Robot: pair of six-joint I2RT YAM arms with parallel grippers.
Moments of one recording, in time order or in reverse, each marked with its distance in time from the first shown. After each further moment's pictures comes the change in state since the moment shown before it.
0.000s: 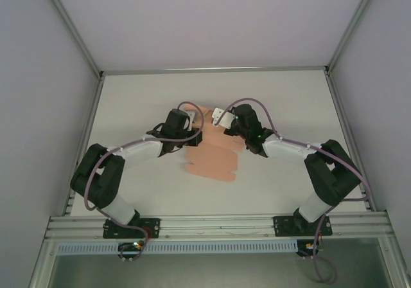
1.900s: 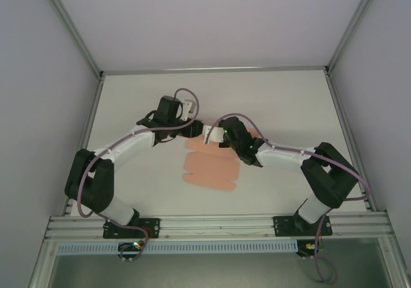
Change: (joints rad) left arm 0.068 -0.064 0.149 -0.226 0.138 0.177; right arm 0.137 0.002 -0.042 -0.023 0.154 -0.173
